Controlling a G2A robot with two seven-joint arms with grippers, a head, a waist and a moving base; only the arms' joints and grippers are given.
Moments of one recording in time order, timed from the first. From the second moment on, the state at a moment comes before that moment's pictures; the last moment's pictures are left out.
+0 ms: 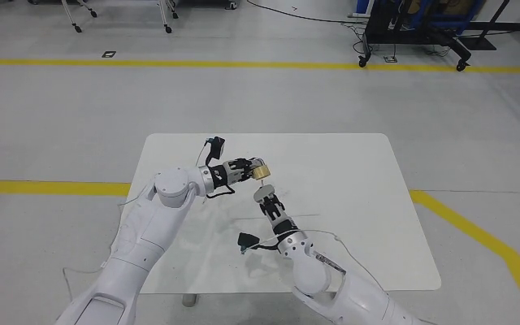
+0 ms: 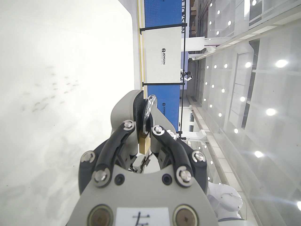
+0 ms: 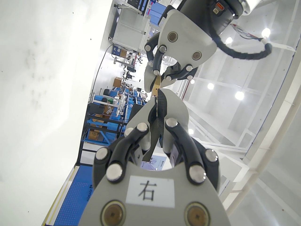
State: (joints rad) left arm 0.91 -1.29 -1.05 -1.12 -0.29 0.00 -0.87; right arm -1.30 -1.17 0.62 -1.71 -3.07 -0.09 0.49
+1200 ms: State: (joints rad) left arm 0.90 -1.28 -1.04 -1.12 -0.26 -0.02 -0.90; right arm -1.32 -1.20 0.69 -1.71 -3.07 -0.10 0.39
